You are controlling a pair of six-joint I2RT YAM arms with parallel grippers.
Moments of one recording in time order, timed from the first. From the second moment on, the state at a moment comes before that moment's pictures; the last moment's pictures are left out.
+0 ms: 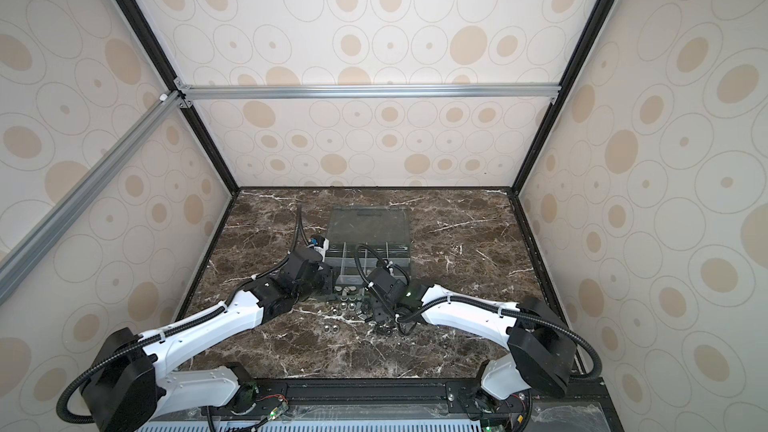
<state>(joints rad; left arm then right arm) -0.68 1.21 0.73 -0.25 -0.20 -0.49 0.98 1.47 0.92 -0.54 0.19 0.65</state>
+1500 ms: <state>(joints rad) -0.65 0.88 0.43 -0.23 -0.22 -0.62 1.03 1.81 1.20 -0.57 0.11 0.60</state>
